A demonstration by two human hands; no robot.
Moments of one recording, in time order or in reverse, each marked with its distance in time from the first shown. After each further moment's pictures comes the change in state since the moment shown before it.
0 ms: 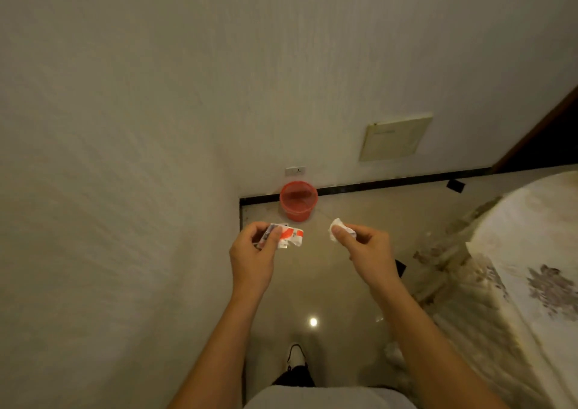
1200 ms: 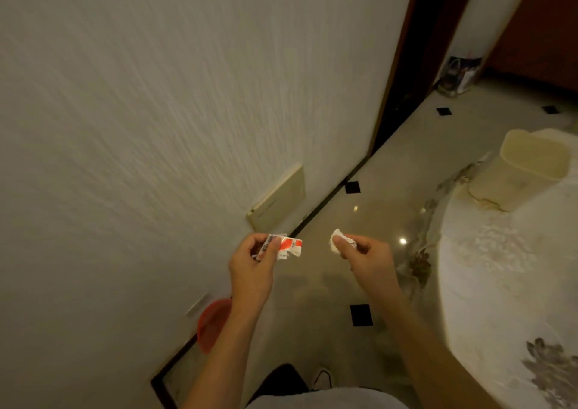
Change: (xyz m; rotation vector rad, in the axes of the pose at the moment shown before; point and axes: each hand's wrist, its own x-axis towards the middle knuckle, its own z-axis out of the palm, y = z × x) left_hand 0.338 0.109 0.446 0.032 -0.670 0.112; right_hand 0.399 -0.017 -0.201 0.111 0.666 0.075
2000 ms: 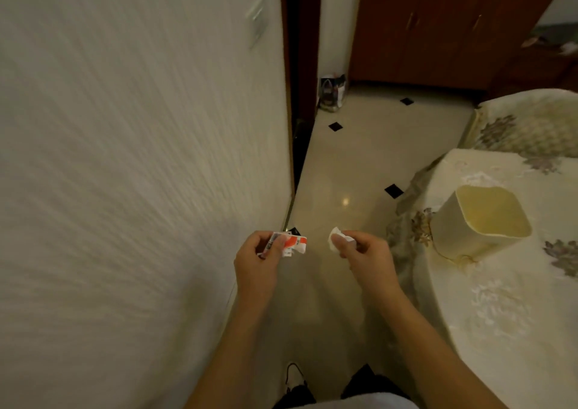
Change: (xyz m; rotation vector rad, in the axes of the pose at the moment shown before) left_hand 0.336 0.091 0.223 0.000 -0.493 0.192; right_hand 0.310 -0.055 -0.020 -0.063 0.490 0.018
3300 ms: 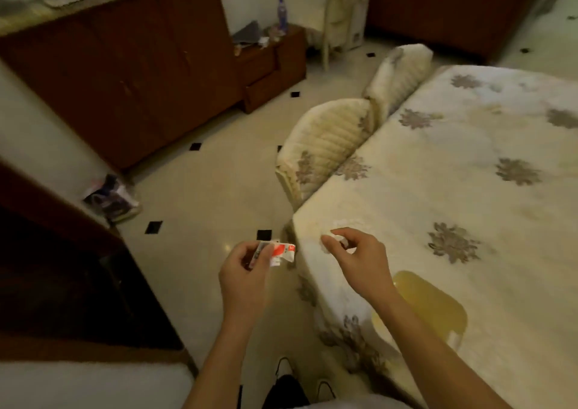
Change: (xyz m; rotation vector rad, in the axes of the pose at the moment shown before) left_hand 0.285 0.126 0.455 0.014 -0.943 0.260; right_hand 0.311 0.042 -0.232 -0.147 0.916 0.273
